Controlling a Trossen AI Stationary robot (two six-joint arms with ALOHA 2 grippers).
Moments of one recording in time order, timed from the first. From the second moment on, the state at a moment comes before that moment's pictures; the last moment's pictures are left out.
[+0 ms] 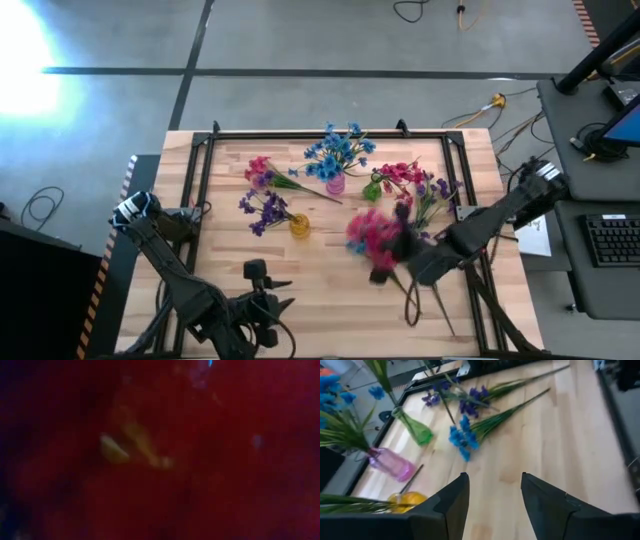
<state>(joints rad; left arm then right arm) -0.85 1.75 1.58 -0.95 -0.92 -0.64 0.57 1.39 1.19 -0.30 0.98 0.20</state>
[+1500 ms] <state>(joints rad) -0.79 1.39 1.27 -1.18 -0.97 -0.67 0.10 1.23 1.18 -0.28 0.96 0.16</state>
